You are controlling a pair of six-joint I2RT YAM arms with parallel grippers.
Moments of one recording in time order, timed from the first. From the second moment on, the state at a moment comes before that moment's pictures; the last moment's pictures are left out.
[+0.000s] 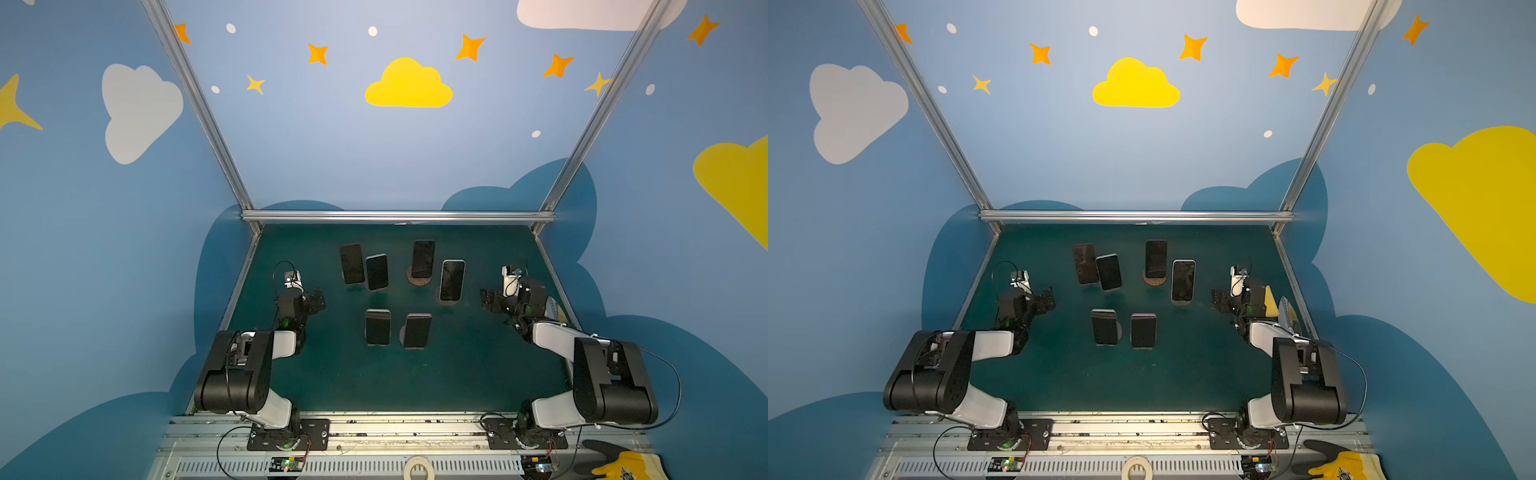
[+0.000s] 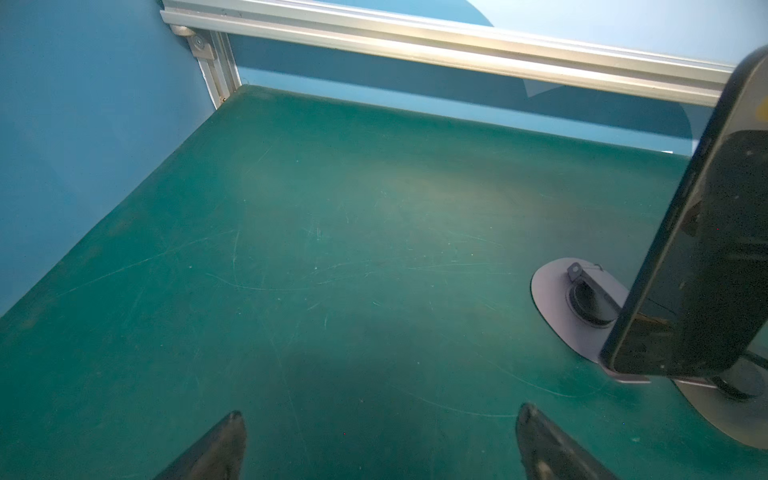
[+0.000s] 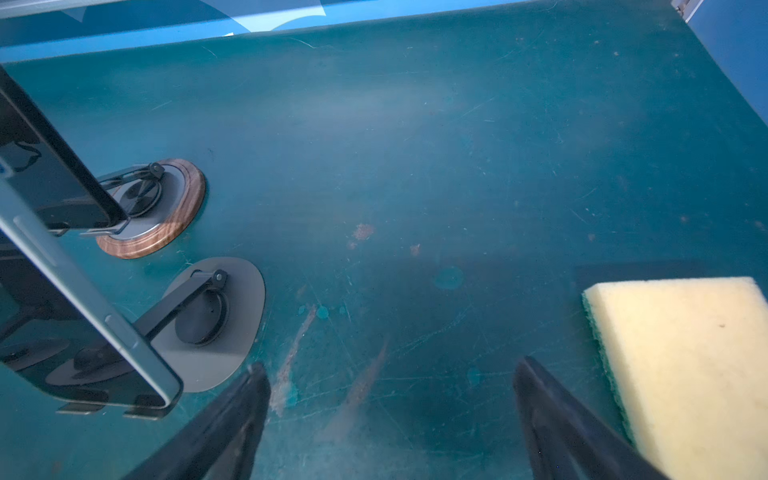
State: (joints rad) left arm 0.00 1.53 0.42 0.66 -0.12 -0.16; right arm 0.01 1.45 0.55 0.31 -0.17 0.02
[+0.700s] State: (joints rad) left arm 0.00 1.53 0.42 0.66 -0.12 -0.16; right arm 0.02 1.45 0.55 0.31 -0.15 0.02
